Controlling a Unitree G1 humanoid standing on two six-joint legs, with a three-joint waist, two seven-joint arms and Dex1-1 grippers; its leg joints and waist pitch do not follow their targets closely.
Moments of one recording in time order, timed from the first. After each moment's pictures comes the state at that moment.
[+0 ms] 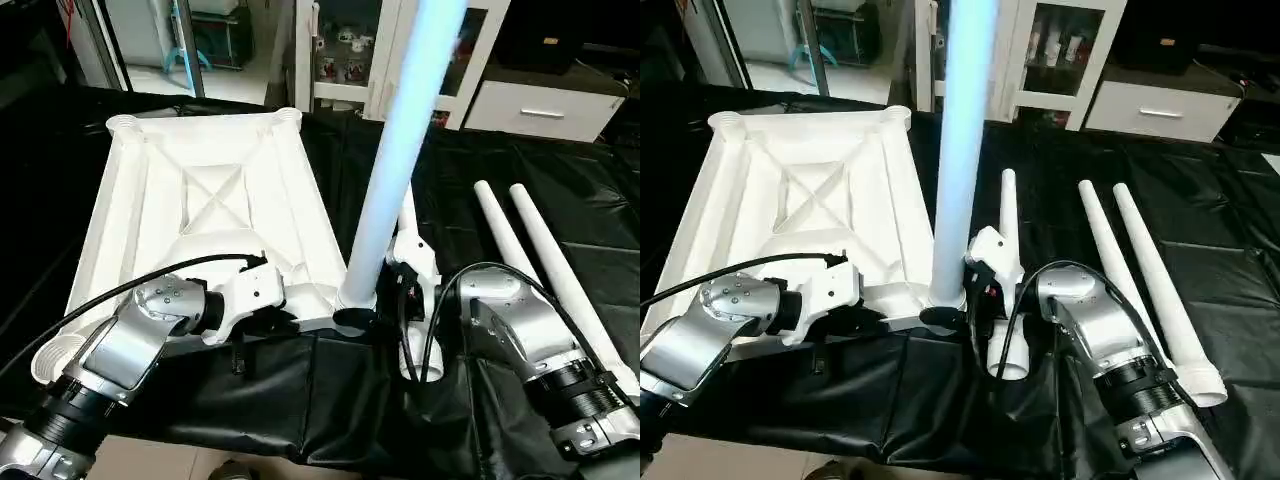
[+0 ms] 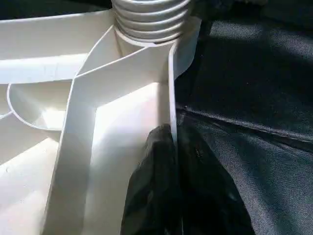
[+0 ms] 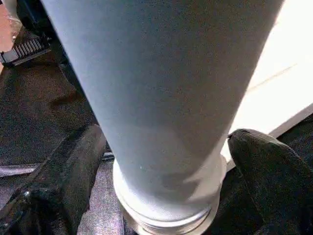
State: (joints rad) left arm -0.37 0.58 -0.36 0.05 0.00 0.33 -1.11; right arm -0.47 -0.39 0.28 0.29 0.22 0.31 1.05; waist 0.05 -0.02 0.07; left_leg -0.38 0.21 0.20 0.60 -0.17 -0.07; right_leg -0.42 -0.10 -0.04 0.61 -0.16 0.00
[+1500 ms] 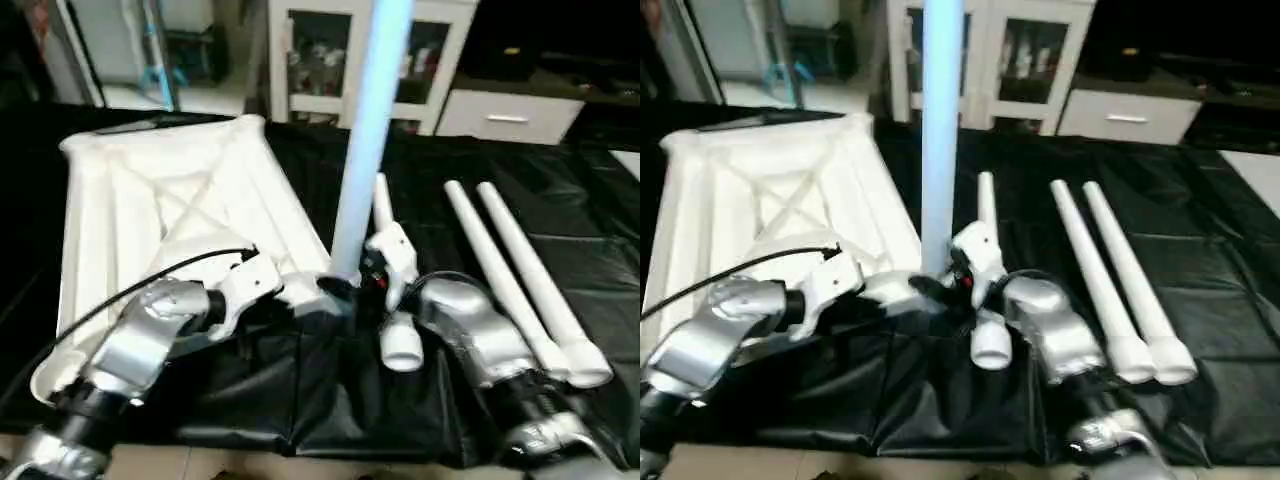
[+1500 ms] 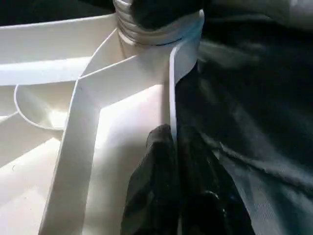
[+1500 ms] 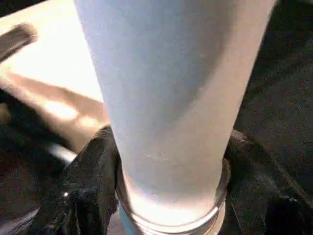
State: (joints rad) left arm -0.38 0.46 -0.32 0.13 0.05 0.45 -0.90; right arm -0.49 -0.12 0.20 0.49 0.15 0.25 0.59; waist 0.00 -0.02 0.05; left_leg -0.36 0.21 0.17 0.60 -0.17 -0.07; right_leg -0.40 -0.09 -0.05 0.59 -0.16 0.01
